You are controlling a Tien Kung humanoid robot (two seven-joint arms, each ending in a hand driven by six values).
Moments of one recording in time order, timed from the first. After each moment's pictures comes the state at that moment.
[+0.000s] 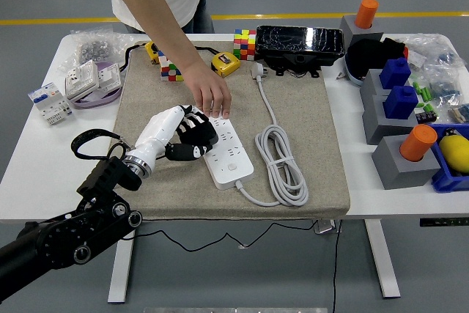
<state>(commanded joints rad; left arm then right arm) -0.50 0.22 -0.60 -1.10 1.60 0.49 0.05 -0.05 -0.27 1.37 0.38 -0.82 0.01 -0.14</state>
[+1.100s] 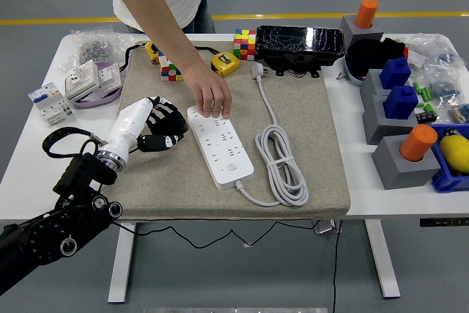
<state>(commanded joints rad) -0.47 0.24 -0.72 -1.01 1.64 0.49 0.02 -0.04 -0.27 1.37 0.38 -0.82 0.01 -0.14</state>
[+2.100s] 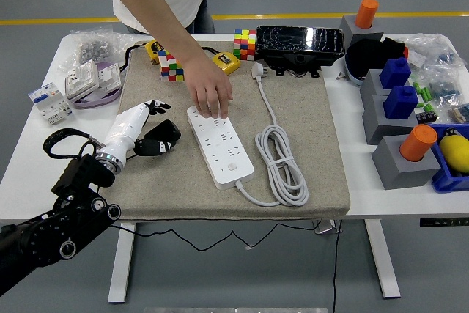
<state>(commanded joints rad) -0.46 0.24 -0.75 -1.01 1.69 0.46 0.08 -0.04 -0.27 1.37 0.38 -0.82 0.01 -0.14</state>
